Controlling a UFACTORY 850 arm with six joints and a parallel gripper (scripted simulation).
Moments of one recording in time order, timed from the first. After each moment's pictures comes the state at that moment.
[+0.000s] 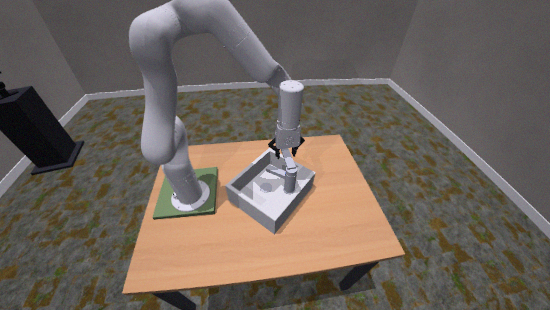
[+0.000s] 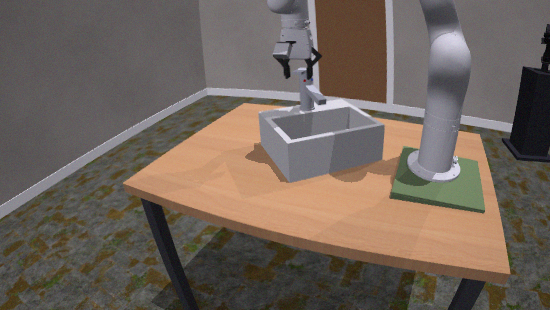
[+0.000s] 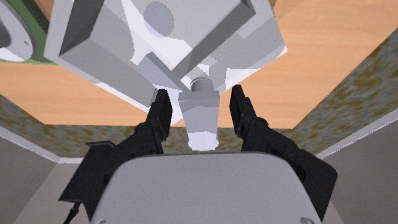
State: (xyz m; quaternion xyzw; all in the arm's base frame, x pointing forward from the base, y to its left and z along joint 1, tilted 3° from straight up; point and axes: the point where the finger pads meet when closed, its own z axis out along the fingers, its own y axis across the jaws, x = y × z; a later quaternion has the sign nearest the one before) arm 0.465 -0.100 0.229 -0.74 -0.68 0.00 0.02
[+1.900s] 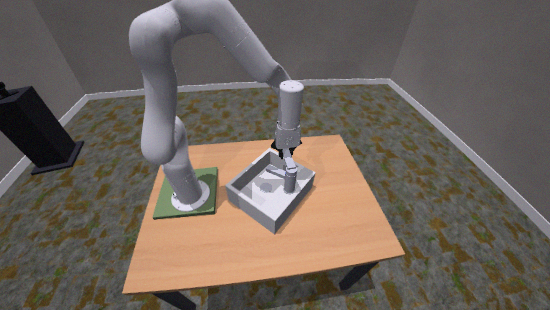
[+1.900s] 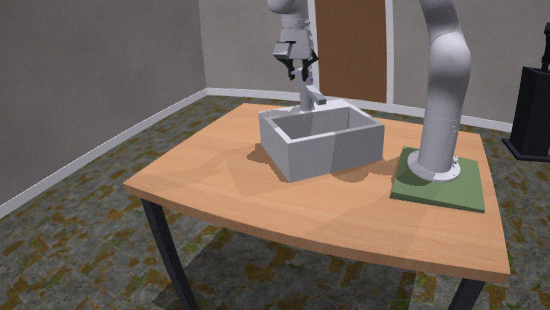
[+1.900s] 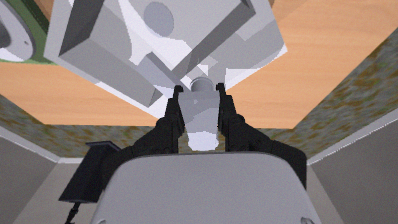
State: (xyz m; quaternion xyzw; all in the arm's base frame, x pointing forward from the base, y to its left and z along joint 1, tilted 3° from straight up) arm 0.465 -0.100 0.229 -0.74 -0.68 0.00 0.02
